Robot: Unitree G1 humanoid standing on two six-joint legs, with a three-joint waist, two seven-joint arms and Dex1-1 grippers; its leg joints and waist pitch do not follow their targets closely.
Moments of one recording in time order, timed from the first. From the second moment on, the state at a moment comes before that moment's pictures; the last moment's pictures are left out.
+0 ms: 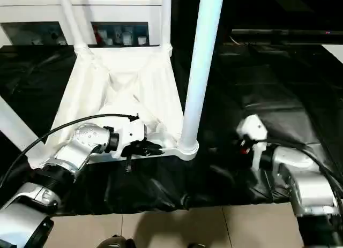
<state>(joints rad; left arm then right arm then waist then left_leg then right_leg) -0.64 0.26 -0.25 0.67 0.03 -0.07 -1.15 -0.18 -0.60 -0.03 0.06 0.29 0.31 1.13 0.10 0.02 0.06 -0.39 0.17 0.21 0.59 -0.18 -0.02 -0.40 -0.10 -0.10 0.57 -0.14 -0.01</state>
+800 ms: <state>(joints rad) -0.06 0.55 -0.05 -0.27 -0.27 0.71 -1.11 -0.43 -0.36 0.14 0.29 0.26 0.29 1.02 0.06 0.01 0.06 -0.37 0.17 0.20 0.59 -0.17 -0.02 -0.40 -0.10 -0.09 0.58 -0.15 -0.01</state>
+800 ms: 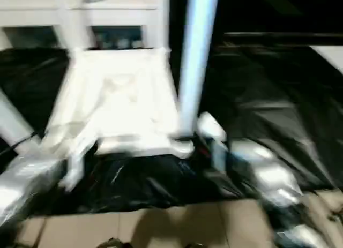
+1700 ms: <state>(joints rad) -0.02 0.56 0.29 -0.24 -0.40 0.49 -1.04 -0.50 -0.33 0.01 0.67 0.15 0.08 0.58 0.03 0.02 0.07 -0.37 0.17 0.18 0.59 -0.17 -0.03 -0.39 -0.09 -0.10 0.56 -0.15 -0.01</state>
